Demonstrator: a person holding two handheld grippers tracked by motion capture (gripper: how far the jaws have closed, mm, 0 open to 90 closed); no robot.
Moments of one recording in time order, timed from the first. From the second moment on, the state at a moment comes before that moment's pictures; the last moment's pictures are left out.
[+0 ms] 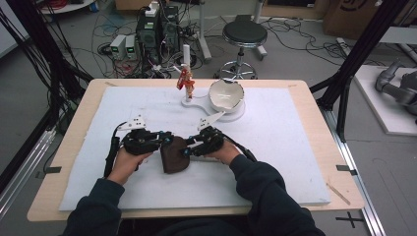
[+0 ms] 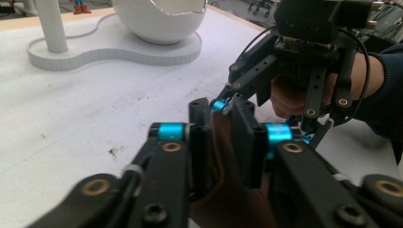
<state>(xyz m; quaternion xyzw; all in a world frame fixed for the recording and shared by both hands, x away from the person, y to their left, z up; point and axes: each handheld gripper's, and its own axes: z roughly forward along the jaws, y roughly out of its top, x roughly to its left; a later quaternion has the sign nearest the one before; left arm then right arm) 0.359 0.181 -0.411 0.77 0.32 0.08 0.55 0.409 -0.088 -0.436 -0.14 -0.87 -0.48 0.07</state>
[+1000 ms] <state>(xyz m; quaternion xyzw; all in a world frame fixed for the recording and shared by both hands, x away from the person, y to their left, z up) 0.367 0.197 -0.428 0.72 0.33 -0.06 0.61 0.411 -0.100 -0.433 -0.16 -0.87 -0.46 0.06</state>
